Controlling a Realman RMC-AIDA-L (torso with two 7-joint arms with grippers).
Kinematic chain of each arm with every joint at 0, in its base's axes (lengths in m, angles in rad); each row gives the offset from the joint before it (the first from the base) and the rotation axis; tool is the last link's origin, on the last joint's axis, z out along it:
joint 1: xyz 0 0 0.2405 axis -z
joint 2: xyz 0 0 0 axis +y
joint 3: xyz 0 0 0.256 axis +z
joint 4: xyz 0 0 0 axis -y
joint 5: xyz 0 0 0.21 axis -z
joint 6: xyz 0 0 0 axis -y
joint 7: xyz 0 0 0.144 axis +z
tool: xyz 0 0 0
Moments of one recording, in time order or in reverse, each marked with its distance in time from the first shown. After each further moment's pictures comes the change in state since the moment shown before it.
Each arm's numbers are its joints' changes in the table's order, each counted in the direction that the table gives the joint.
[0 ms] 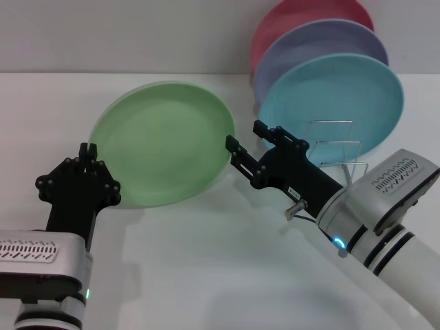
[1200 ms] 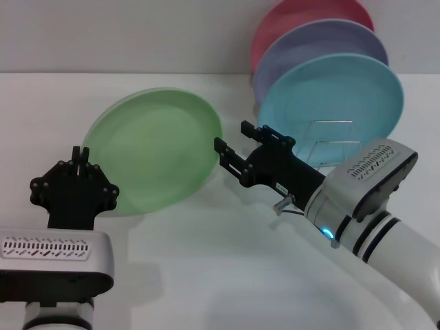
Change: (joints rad) left arm -0.014 0.000 0.057 -0.165 0.179 -0.088 0.360; right arm -0.058 -0.004 0.002 0.004 0.011 -0.092 -0.003
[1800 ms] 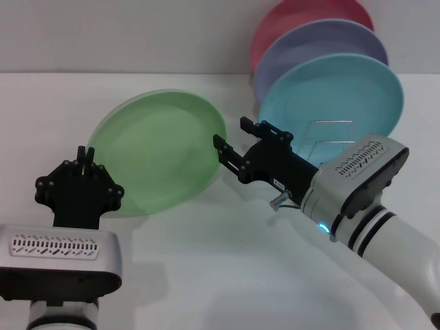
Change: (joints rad) left arm 0.008 0.000 0.012 -0.016 0.017 -0.001 0.040; right arm -0.012 0.002 0.036 -0.008 0.003 -0.041 -0.077
